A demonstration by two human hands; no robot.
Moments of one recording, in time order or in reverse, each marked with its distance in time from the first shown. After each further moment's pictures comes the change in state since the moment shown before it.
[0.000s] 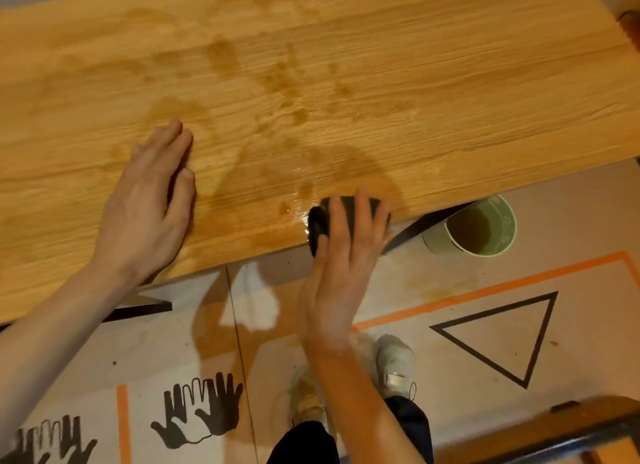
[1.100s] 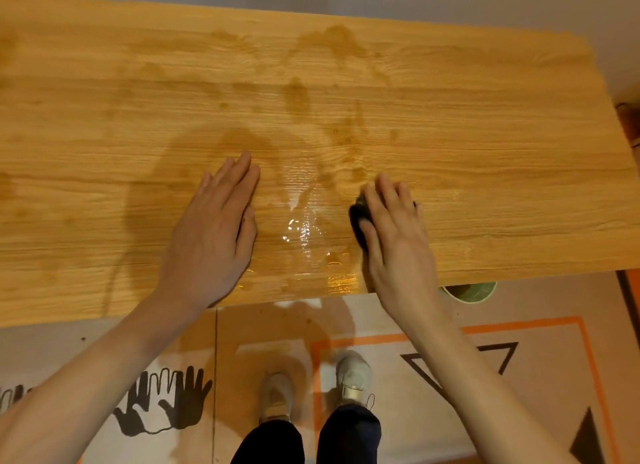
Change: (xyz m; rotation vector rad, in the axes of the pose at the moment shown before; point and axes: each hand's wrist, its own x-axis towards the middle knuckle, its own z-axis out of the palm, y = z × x) left_hand 0.000 0.001 0.007 0.040 -0.009 0.024; right_hand 0.116 -0.006 -0.021 -0.390 -0.623 -0.248
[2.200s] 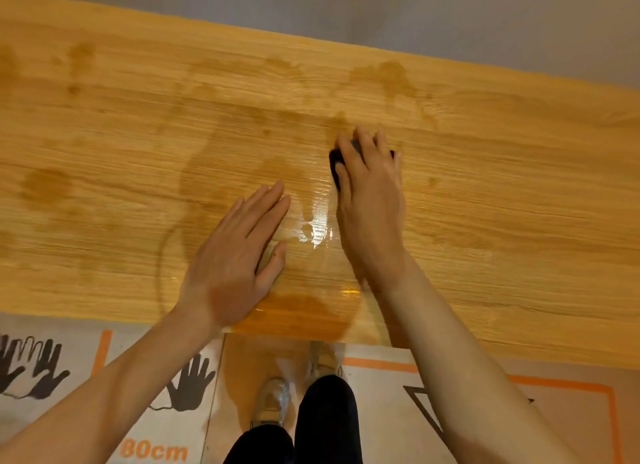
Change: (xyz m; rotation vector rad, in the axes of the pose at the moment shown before) left_hand 0.004 0.004 -0.003 -0.099 -0.024 -0.044; right_hand 0.128 -0.038 0.037 -0.030 0.077 -0.124
